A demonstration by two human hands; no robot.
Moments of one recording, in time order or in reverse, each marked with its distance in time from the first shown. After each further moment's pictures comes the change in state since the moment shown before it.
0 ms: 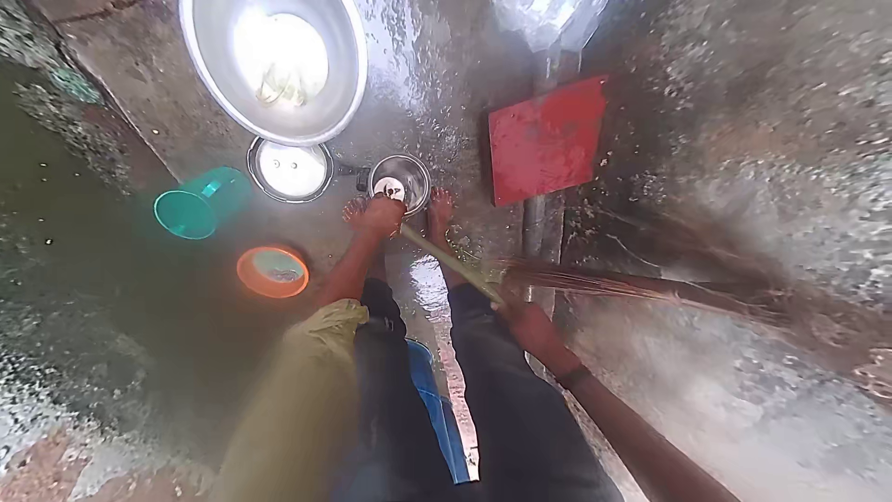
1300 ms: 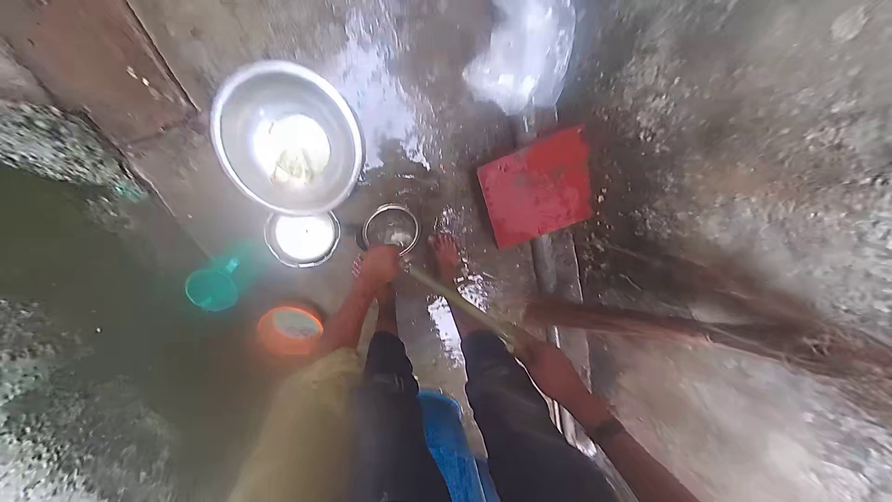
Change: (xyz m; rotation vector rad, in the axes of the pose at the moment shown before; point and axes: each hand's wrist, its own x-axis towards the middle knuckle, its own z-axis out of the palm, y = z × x) left_hand 0.058 -0.014 -0.043 -0.146 -0.267 -0.204; right_hand 0.026 0.008 -0.026 0.101 0.004 0.031
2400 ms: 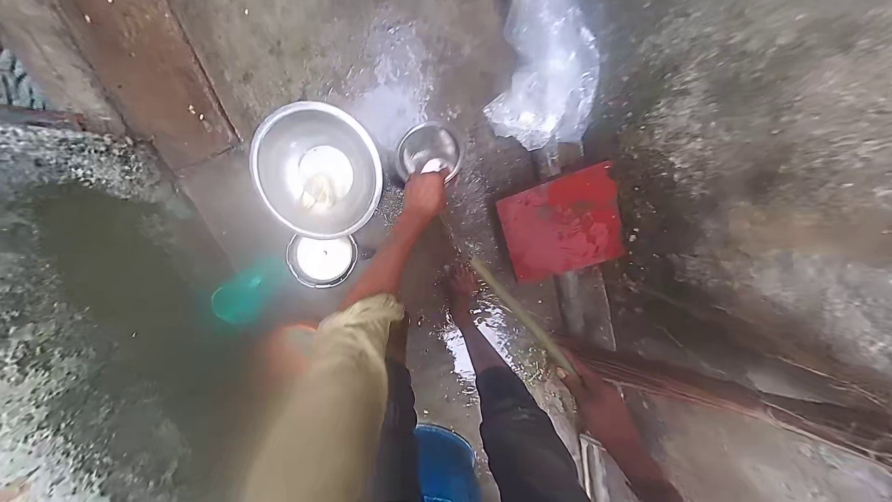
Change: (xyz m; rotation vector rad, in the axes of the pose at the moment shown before) left_hand 0.077 0.111 -0.172 0.106 0.492 0.102; right_hand 0.024 0.050 -0.018 0.240 0.340 -0.071
